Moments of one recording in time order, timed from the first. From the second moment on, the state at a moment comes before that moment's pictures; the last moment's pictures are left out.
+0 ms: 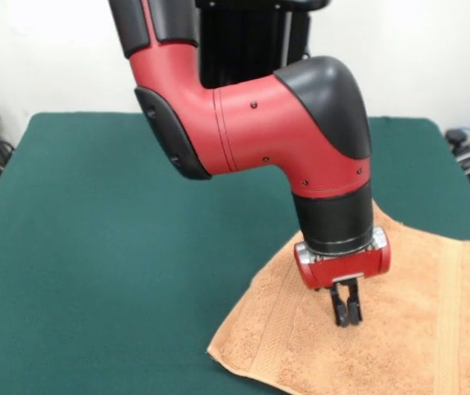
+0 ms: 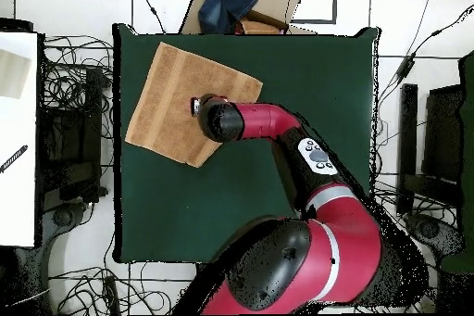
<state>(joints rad) -0.45 -0.28 0.48 1.41 -0.38 0.32 1.66</state>
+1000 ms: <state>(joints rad) -0.45 -0.28 0.48 1.41 -0.34 0.32 1.66</state>
